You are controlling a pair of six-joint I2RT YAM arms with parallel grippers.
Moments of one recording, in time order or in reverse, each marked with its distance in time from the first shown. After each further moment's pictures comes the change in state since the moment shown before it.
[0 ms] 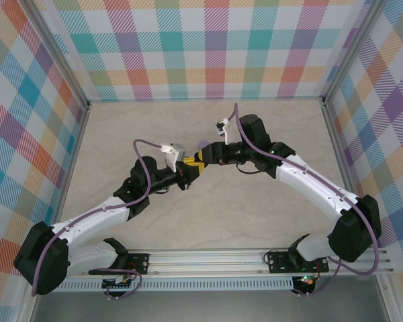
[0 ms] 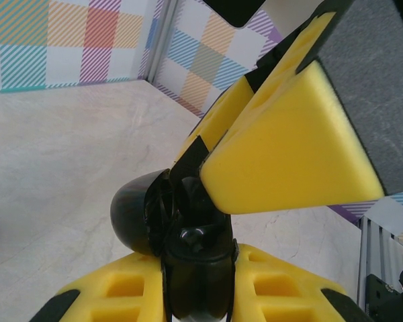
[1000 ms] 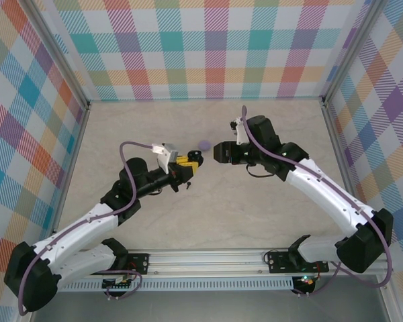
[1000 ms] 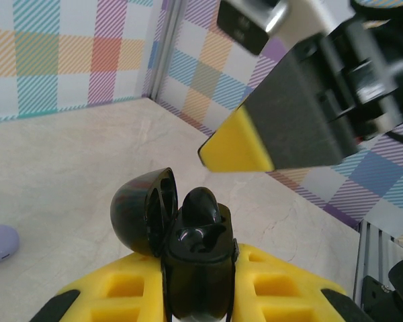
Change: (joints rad) left arm 0.000 -0.182 0.035 -0.185 -0.026 0.042; right arm 0.005 -0.089 0.053 -0.259 0.355 -0.053
